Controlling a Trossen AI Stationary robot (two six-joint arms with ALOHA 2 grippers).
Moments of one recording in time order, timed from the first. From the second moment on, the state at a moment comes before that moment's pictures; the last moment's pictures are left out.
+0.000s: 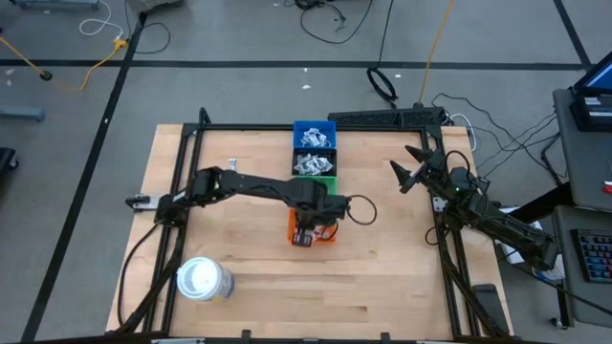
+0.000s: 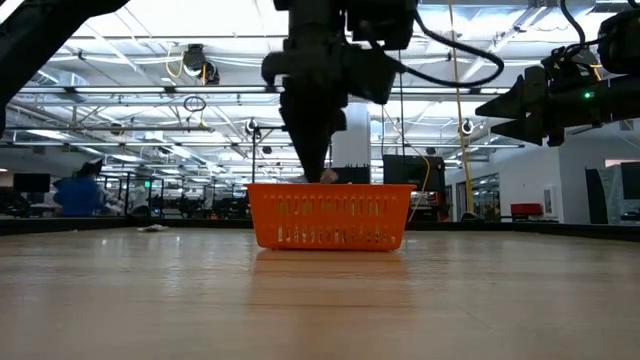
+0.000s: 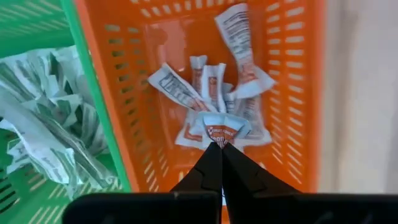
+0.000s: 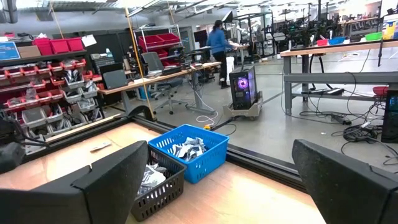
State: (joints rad) left arm -0.05 2.25 2.02 -1.30 0.03 0.12; right arm -0.57 0.05 0.01 0.08 0.16 0.17
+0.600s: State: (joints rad) left arm -0.06 2.25 1.93 -1.18 0.14 0.07; right arm -0.57 0.05 0.01 0.08 0.16 0.17
